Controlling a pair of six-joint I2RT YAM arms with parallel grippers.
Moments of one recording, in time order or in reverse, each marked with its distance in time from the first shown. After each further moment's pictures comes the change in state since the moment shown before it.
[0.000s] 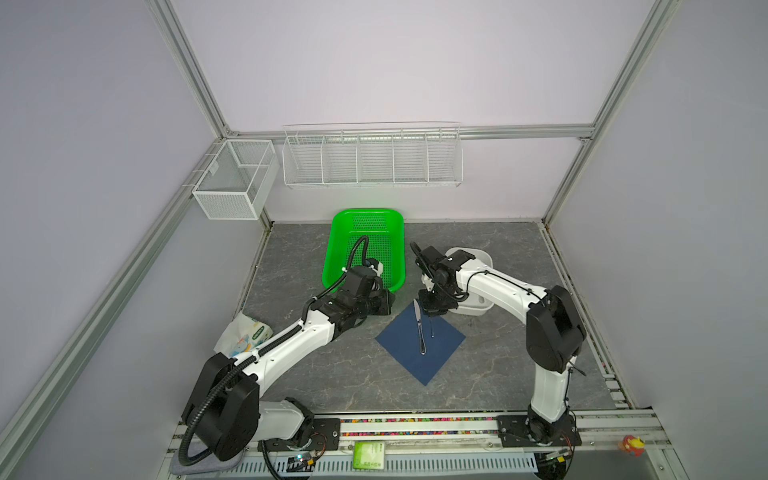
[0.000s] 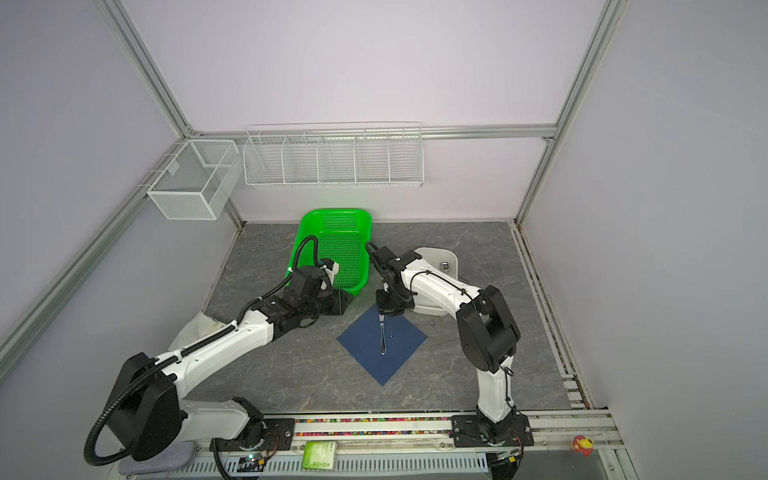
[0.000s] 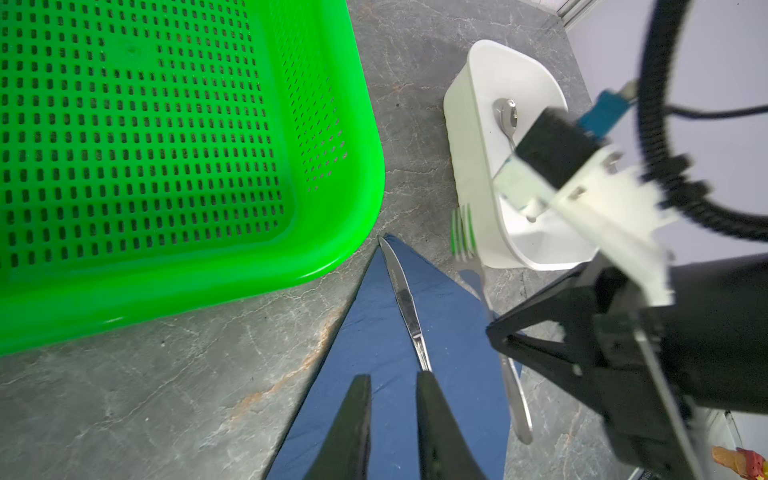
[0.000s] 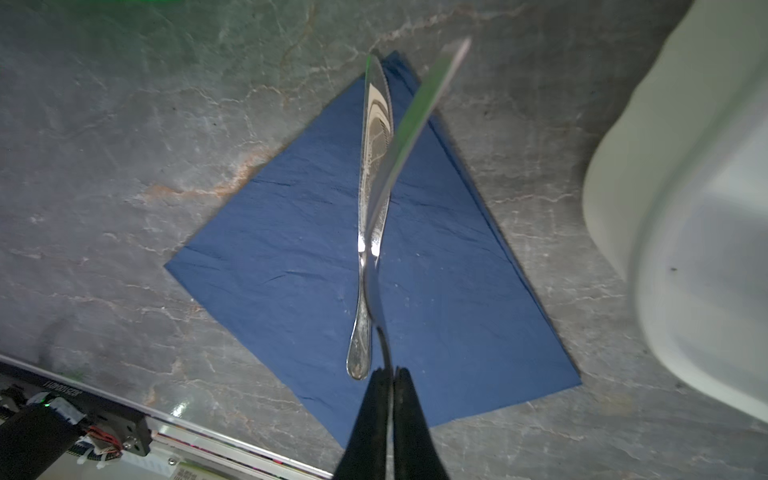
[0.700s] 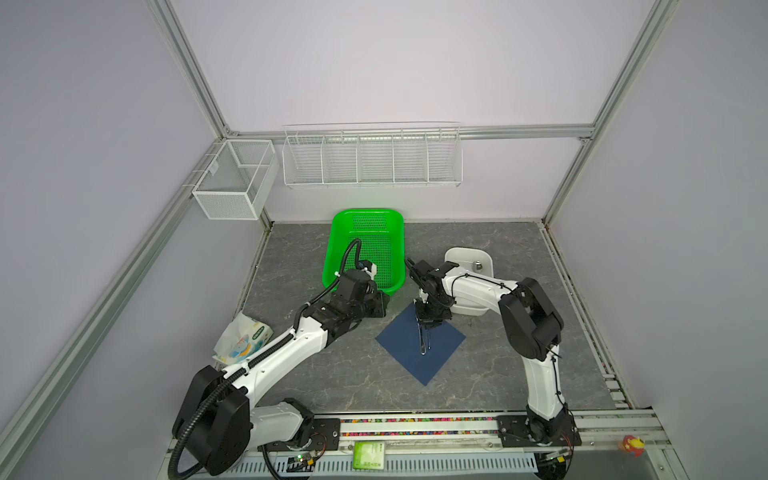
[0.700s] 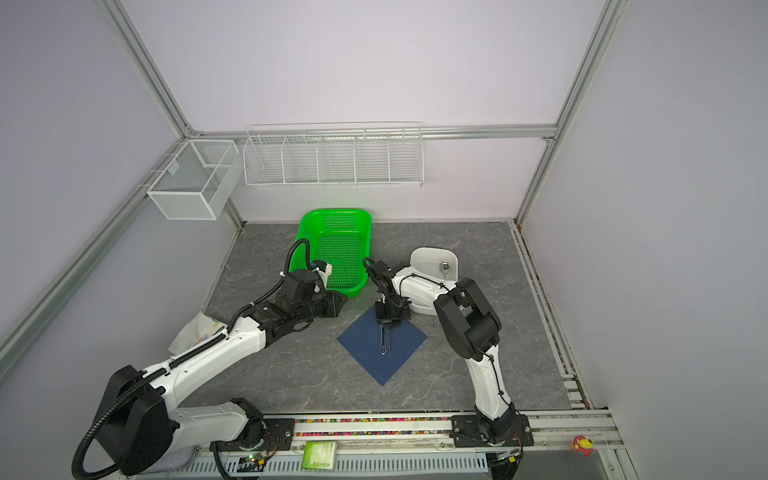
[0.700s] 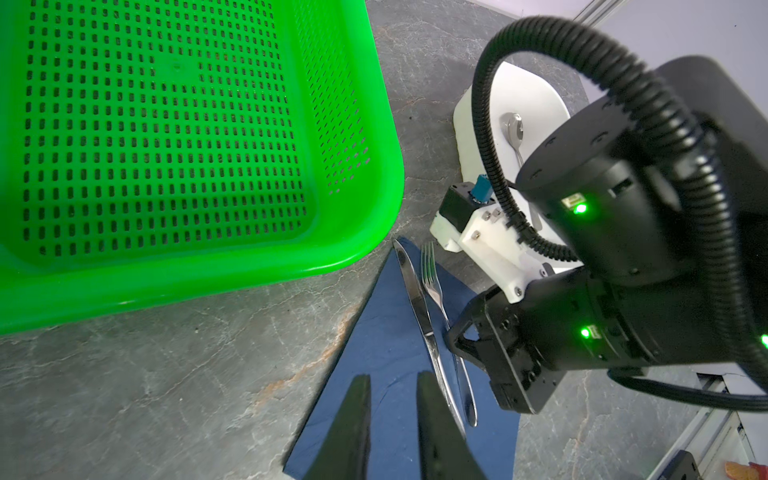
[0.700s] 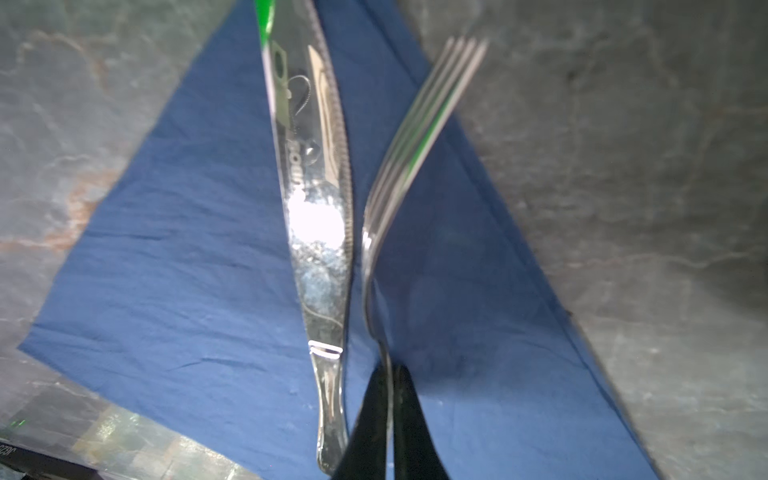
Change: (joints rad) left arm 0.013 -0.063 -0.046 0.001 -0.026 0.000; right arm 0.001 0.135 -0.035 0.070 -0.024 0.016
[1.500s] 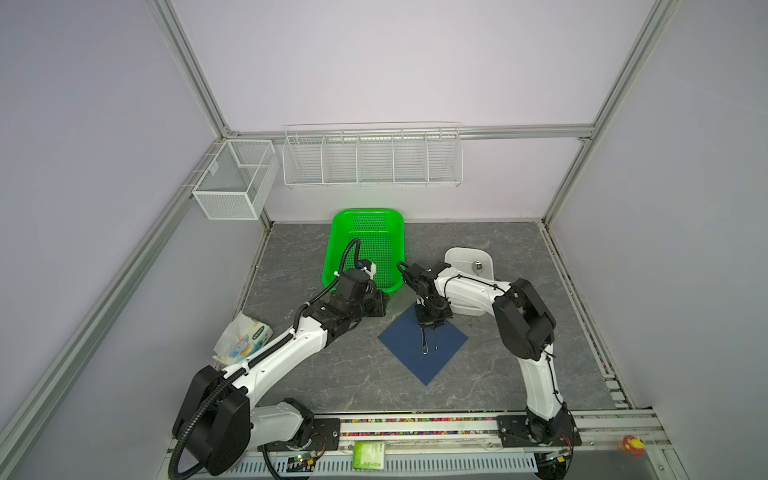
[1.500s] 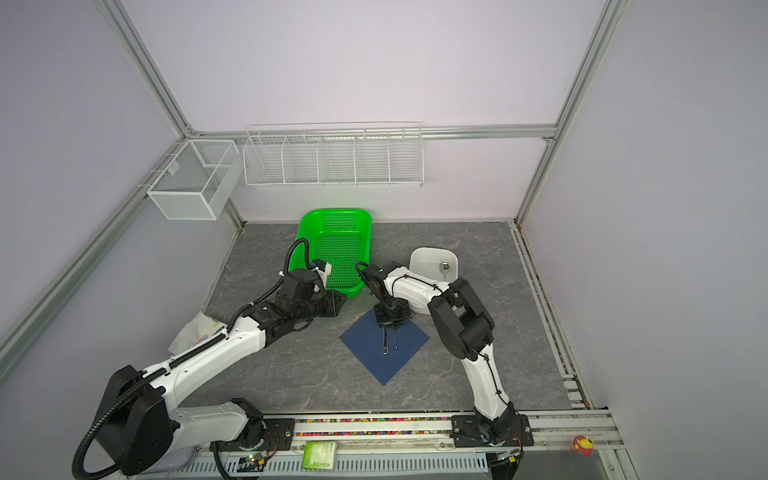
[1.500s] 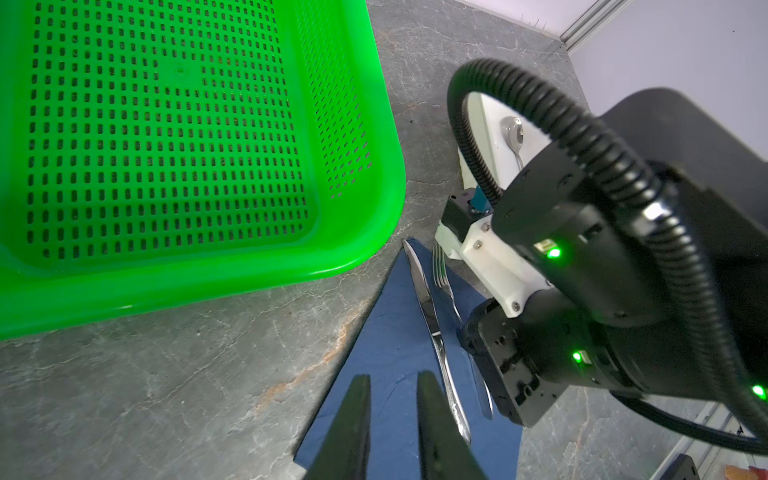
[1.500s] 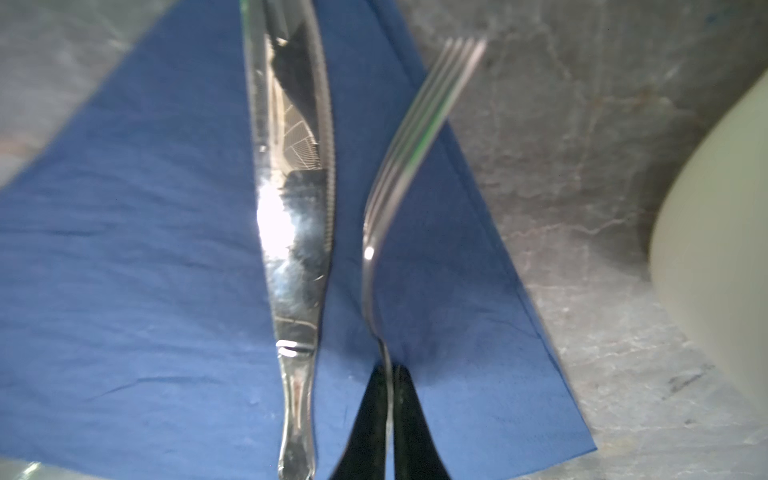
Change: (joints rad) left arm 0.007 0.000 0.000 0.006 0.000 0.000; right arm 0.047 0.045 0.077 -0.125 0.177 -0.006
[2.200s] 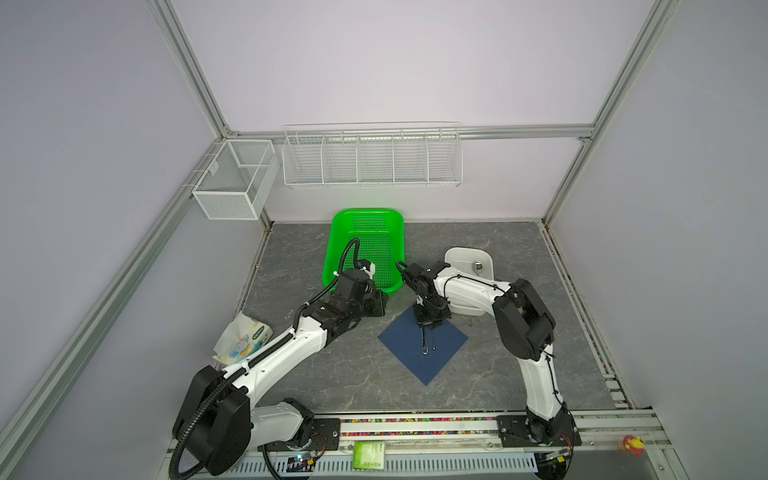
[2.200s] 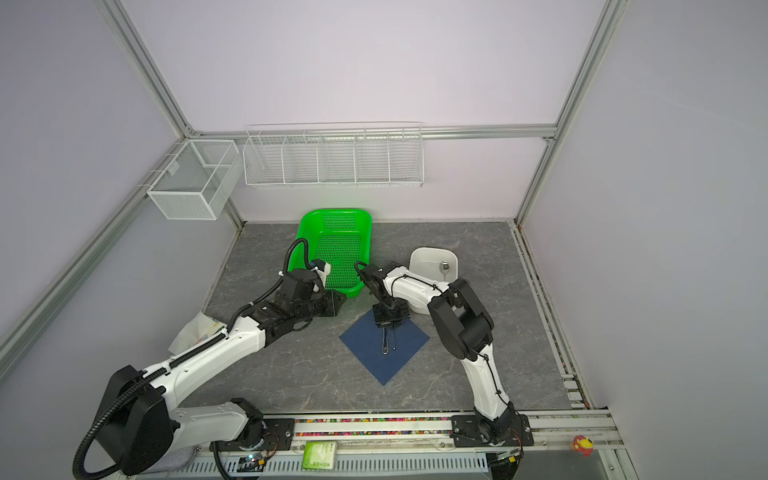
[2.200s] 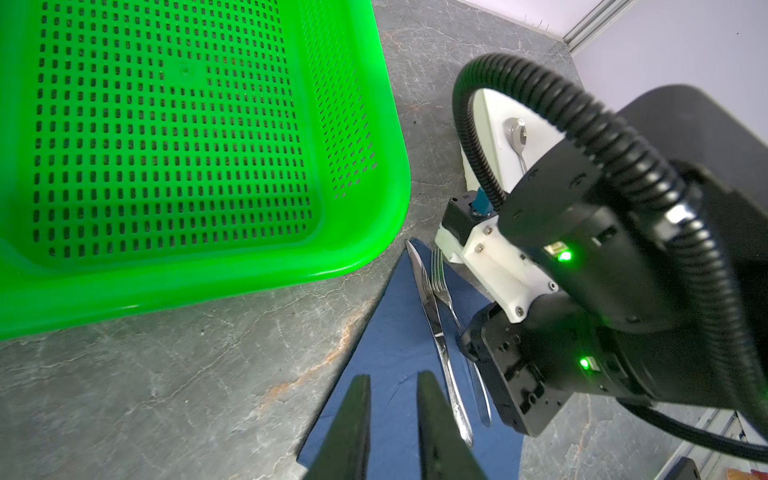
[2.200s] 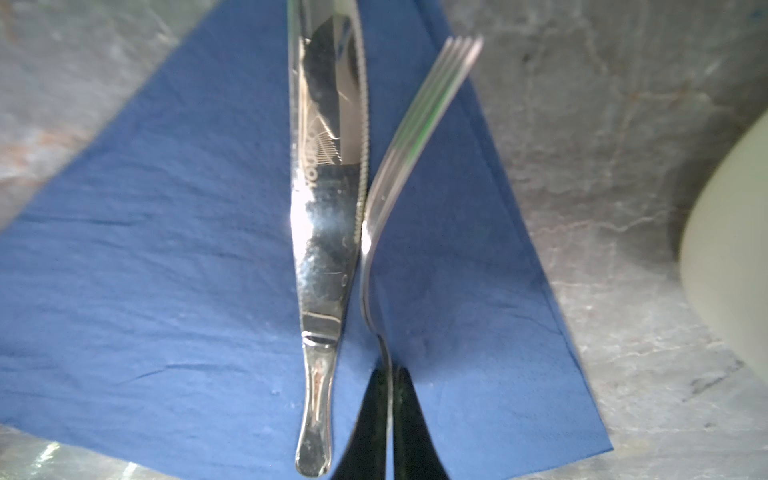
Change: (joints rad) left arm 0.006 0.000 -0.002 0.000 0.000 0.000; right arm 0.005 -0.004 0.004 0.004 -0.027 0.002
